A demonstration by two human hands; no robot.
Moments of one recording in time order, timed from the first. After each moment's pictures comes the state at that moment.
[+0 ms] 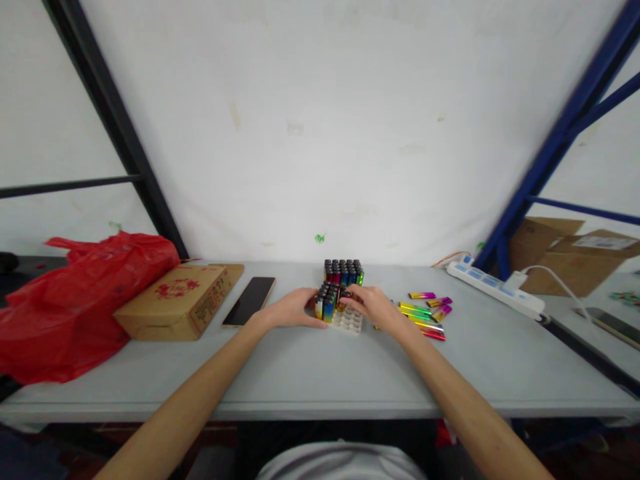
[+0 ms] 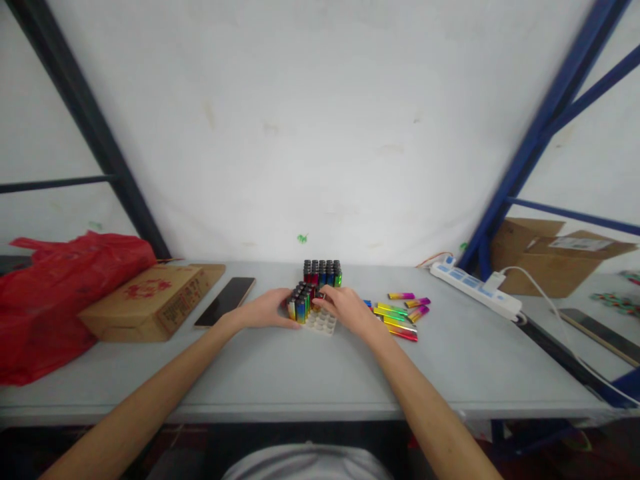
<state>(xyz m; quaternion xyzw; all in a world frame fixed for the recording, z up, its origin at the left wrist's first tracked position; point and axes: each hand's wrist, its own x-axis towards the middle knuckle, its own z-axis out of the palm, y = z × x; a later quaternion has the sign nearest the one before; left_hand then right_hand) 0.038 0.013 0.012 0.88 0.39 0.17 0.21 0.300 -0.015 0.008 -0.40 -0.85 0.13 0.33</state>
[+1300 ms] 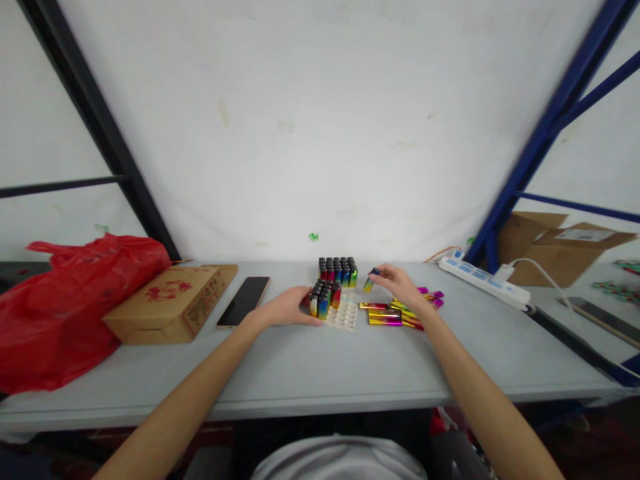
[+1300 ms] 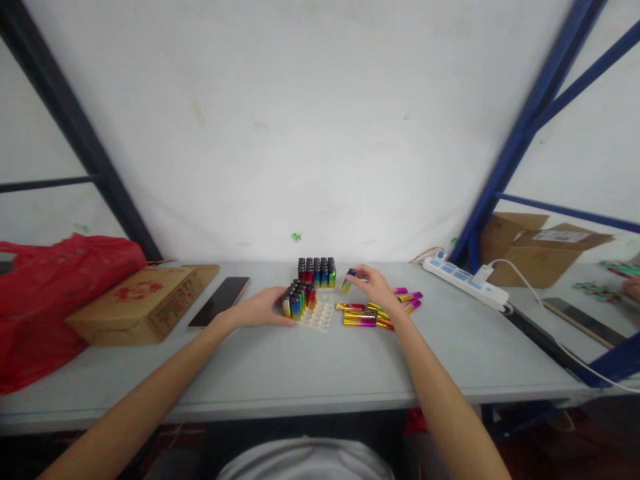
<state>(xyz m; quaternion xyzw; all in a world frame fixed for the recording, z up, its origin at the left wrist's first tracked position) 0.037 0.013 0.015 0.88 0.38 0.16 0.23 0.377 0.009 0.009 -0.47 -0.68 0.31 0.47</state>
